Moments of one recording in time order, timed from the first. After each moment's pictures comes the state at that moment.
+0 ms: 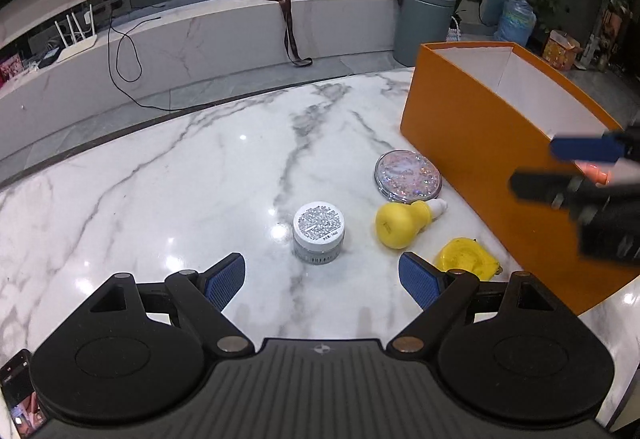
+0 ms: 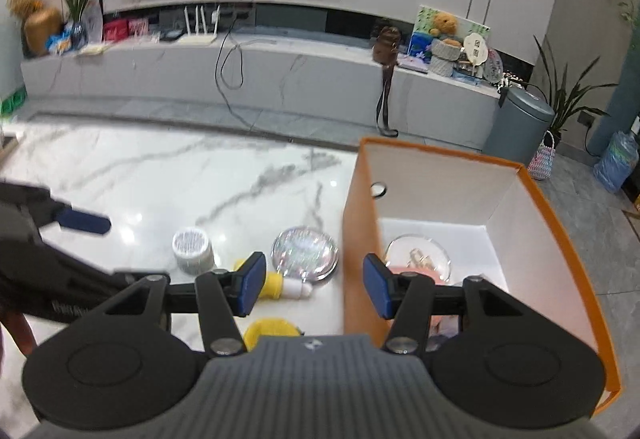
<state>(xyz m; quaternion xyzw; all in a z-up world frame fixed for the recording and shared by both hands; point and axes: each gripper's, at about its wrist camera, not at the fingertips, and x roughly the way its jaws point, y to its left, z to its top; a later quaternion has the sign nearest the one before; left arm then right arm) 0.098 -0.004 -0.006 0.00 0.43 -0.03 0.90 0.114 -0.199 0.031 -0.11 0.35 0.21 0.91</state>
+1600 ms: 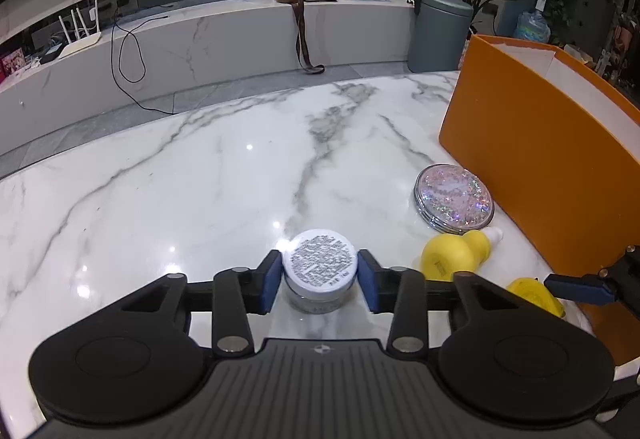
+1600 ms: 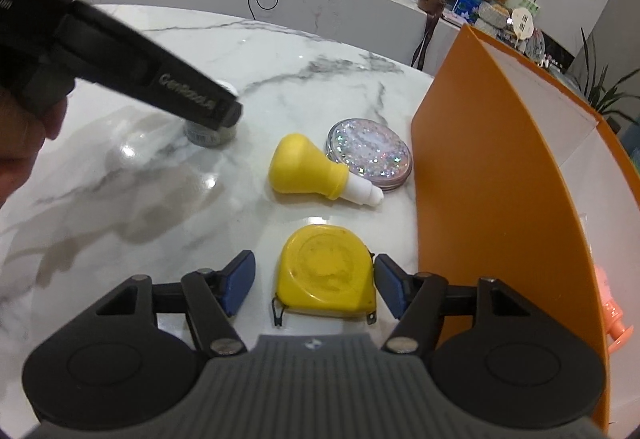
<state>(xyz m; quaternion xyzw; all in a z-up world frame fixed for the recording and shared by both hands) 0.139 0.009 -0.048 -0.01 0.42 -0.02 0.91 0.108 -0.155 -0.068 -0.19 0.40 0.23 0.87</state>
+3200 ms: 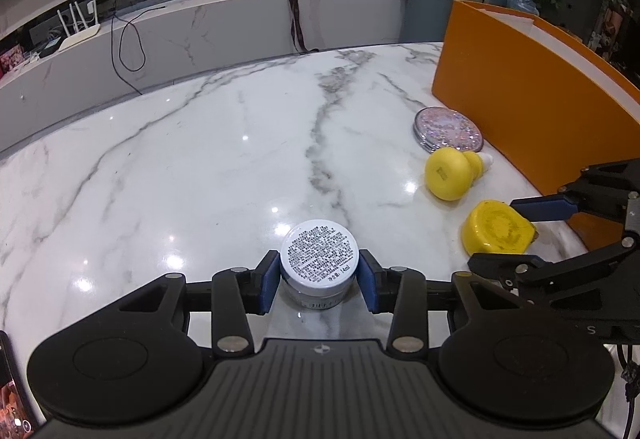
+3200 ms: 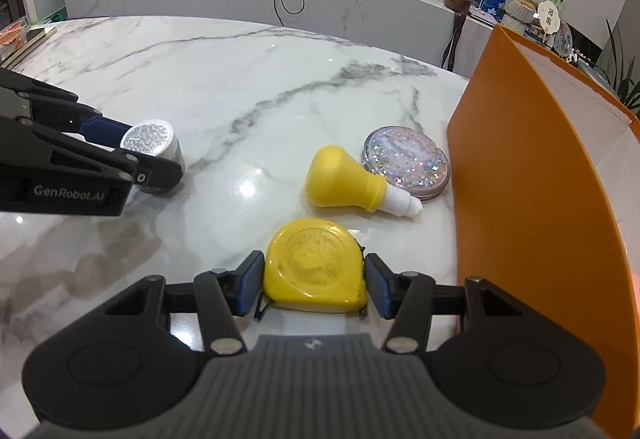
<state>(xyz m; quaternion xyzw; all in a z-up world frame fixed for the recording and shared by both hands) 0.087 0.023 -0.053 0.01 0.43 -0.04 0.90 0.112 -0.146 -0.067 -0.16 0.41 0.28 0.85</state>
